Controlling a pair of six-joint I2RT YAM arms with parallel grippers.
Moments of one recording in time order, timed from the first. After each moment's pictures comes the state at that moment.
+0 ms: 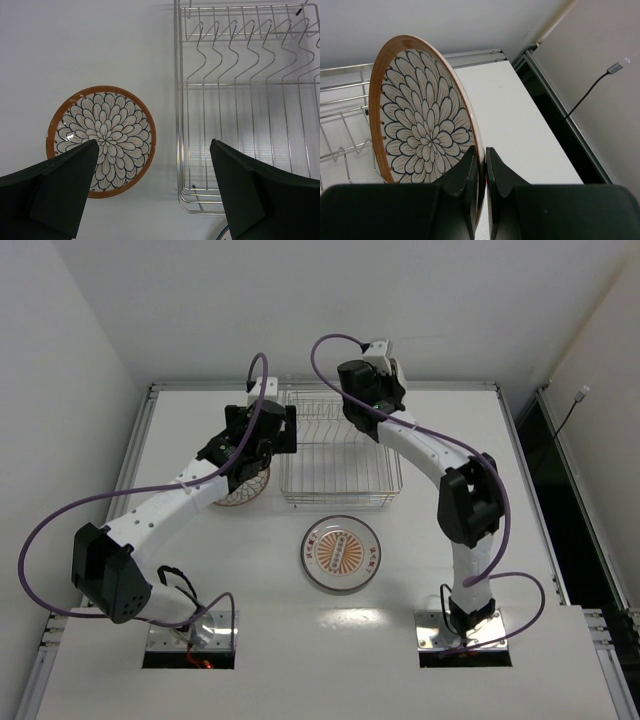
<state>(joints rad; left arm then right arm) -0.60 1.42 1.28 -0.42 -0.58 -0.32 0.51 2.01 1.72 -0.18 1.15 0.02</state>
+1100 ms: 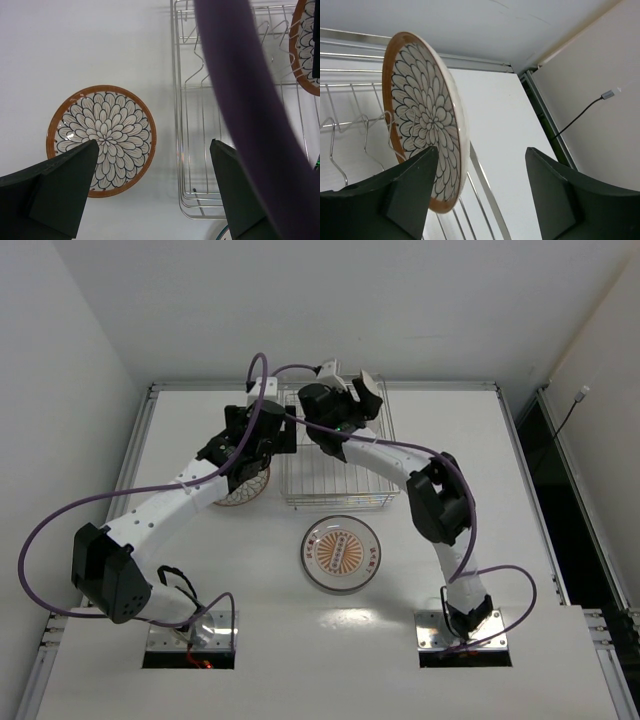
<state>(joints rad) -0.60 1.42 1.28 -0.42 -0.58 -0.32 0.68 2.16 1.73 0.04 1.25 -0.24</state>
